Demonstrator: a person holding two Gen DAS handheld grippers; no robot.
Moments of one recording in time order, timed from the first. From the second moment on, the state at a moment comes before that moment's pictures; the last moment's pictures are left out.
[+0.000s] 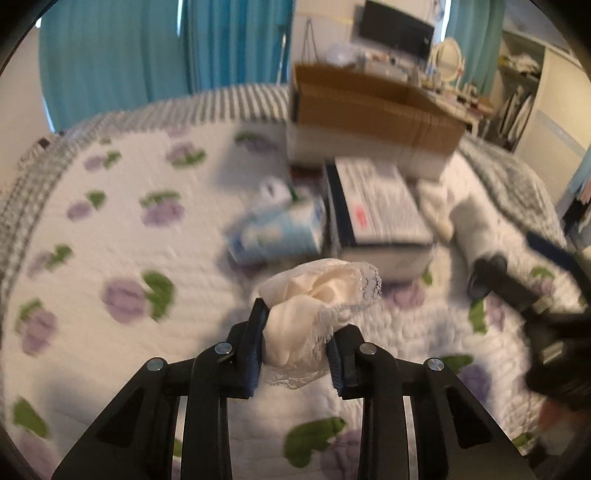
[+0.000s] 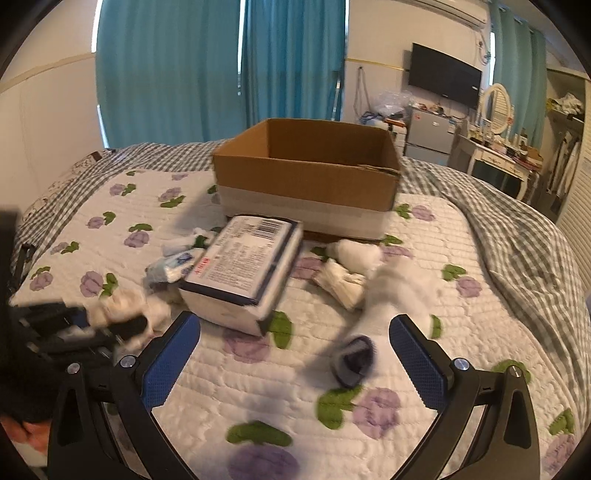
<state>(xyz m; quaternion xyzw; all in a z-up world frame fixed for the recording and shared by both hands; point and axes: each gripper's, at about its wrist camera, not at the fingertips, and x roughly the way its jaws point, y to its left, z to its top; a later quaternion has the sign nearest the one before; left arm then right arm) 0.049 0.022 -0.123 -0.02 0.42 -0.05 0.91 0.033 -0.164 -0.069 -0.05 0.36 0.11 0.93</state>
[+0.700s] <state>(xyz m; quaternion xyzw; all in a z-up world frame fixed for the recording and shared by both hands) 0.080 0.067 -0.118 -0.02 0.40 -0.02 0.91 0.079 -0.103 -0.112 -0.04 0.40 0.12 0.91</state>
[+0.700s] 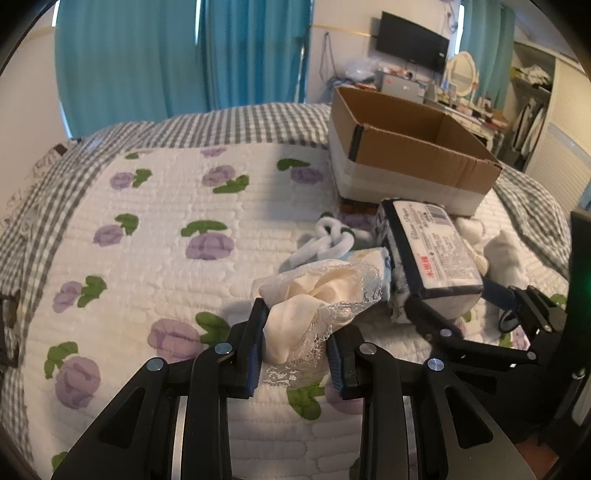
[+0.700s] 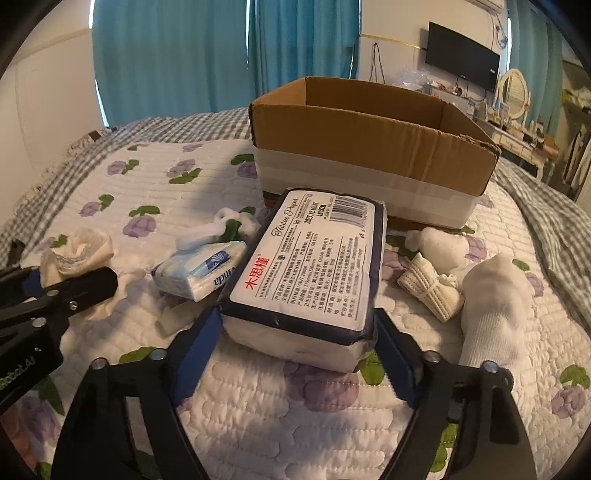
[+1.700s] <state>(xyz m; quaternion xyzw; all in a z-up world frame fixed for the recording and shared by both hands) 0.126 -0.026 0.007 0.02 0.31 -0.11 0.94 0.066 -0.203 0.076 -0.05 0.21 0.14 0.97</state>
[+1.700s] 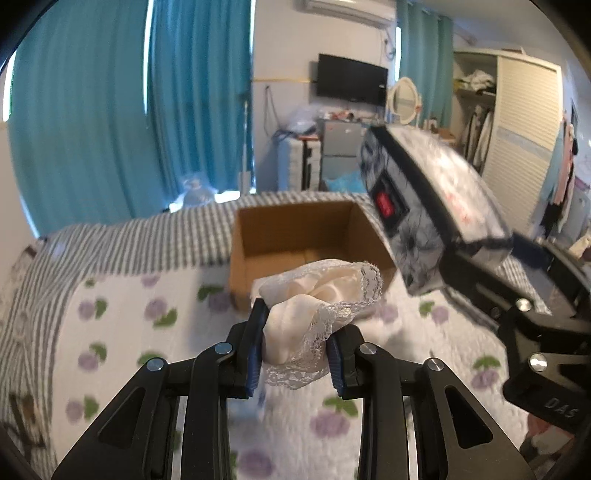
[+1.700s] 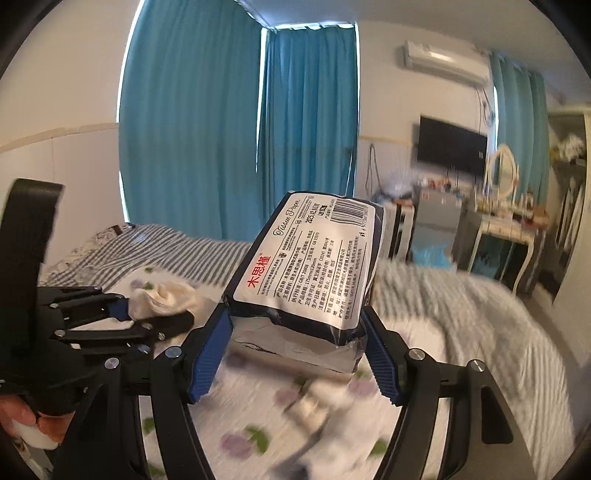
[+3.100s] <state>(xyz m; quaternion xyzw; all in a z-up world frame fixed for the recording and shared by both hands) 0.131 -0.035 0.087 0.01 0.24 -0.09 0.97 0.101 -0.241 0.152 -0.07 0.20 0.15 0.97</state>
